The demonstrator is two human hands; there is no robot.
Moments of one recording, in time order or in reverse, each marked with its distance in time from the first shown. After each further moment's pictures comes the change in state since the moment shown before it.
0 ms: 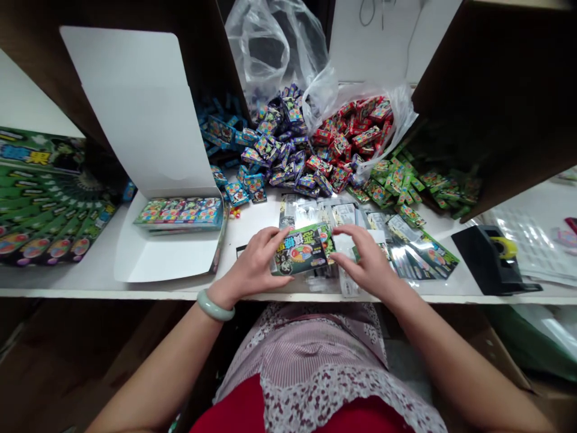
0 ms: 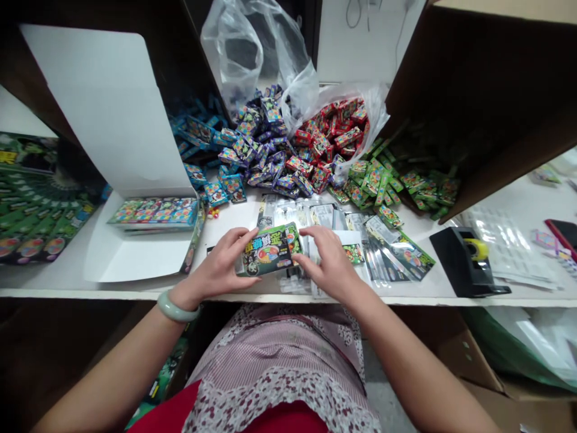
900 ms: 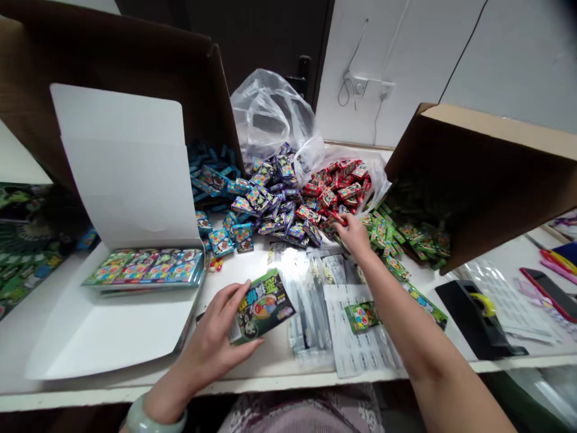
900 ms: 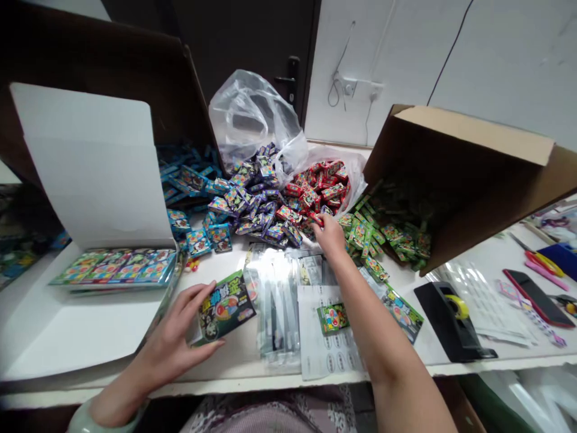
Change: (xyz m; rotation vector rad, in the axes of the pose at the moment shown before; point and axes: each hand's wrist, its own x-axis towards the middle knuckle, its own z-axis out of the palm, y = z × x) left_hand -0.024 -0.036 -0.010 0.041 0.199 -0.166; right_hand 0.153 0.140 -0.013 -0.044 0.328 0.445
